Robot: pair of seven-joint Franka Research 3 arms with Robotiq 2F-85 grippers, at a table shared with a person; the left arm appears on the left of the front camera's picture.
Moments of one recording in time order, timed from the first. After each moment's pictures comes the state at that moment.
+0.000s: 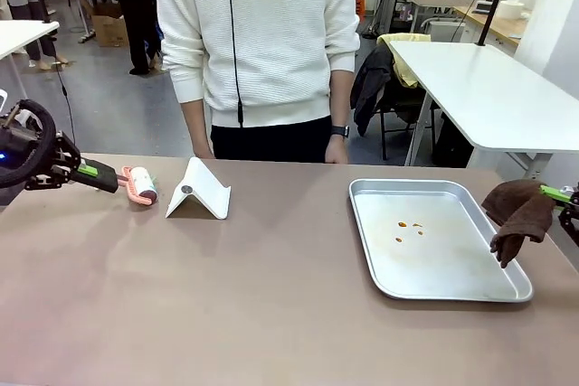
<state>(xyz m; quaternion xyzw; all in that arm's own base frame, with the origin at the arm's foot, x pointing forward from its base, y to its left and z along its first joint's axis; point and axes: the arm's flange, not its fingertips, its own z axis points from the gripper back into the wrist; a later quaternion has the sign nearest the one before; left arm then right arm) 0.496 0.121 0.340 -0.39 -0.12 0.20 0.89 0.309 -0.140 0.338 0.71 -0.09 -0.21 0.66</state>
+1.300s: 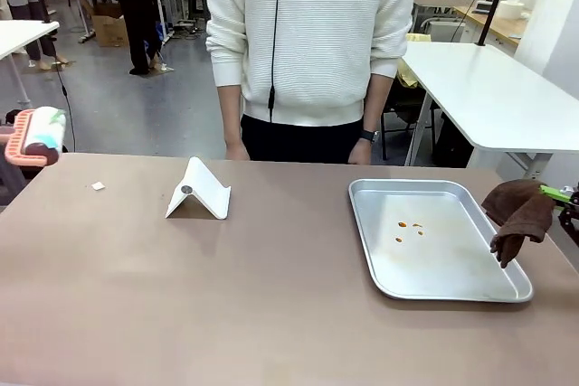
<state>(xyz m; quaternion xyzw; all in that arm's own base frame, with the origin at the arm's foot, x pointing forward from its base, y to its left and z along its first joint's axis) 0.297 0.235 0.448 -0.61 -0.17 0.08 0.77 0.309 -0.140 0.338 0.71 -0.09 -0.21 0.66</state>
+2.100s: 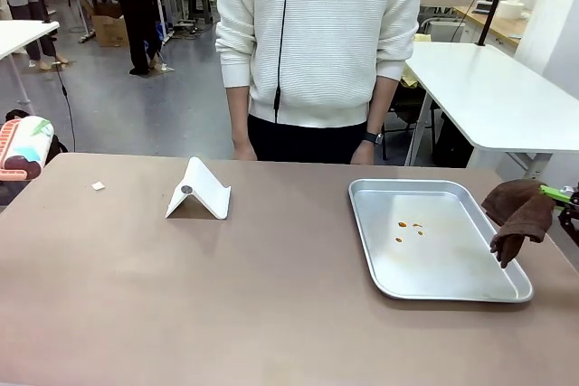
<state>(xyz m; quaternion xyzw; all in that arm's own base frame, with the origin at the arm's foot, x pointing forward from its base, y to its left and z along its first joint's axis) 0.286 0.240 0.441 -0.62 -0.16 0.07 0.77 0.309 -0.140 0.338 0.71 -0.09 -0.21 0.66</state>
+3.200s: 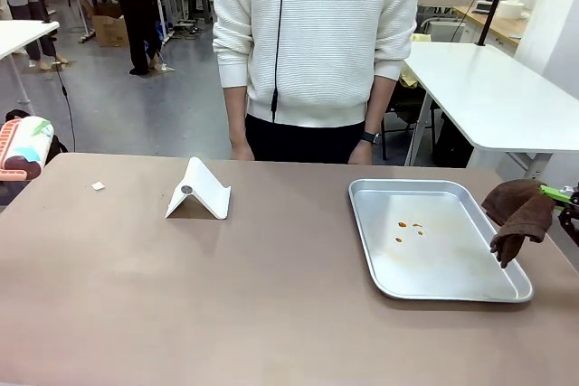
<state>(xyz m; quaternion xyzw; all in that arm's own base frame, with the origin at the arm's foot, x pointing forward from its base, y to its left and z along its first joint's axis) 0.286 0.240 0.441 -0.62 -0.16 0.07 0.77 0.309 -0.140 0.338 0.71 -0.09 -0.21 0.66</state>
